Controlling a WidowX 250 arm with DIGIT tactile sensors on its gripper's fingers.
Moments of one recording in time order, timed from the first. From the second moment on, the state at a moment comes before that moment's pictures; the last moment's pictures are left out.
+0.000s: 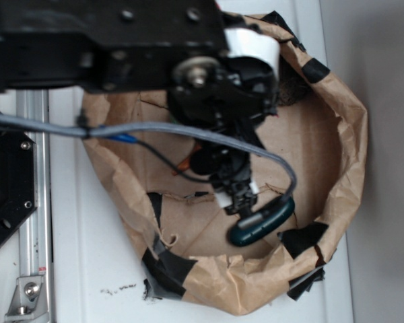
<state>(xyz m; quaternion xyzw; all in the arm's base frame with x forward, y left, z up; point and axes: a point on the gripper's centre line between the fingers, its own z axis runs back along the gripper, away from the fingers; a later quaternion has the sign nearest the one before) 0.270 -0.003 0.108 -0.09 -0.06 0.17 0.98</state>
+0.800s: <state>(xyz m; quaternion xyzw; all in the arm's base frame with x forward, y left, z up) 0.303 -0.071 0.043 -0.08 -0.06 0.11 0.99</state>
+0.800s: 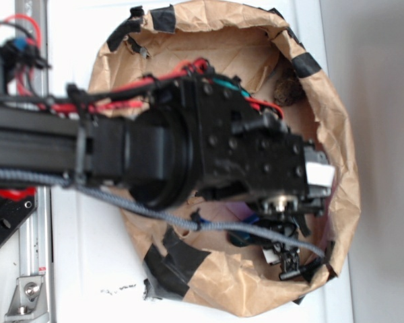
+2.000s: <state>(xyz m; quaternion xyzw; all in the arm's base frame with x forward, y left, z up) 0.271 -0.011 0.152 0.11 -0.08 0.05 0.99</state>
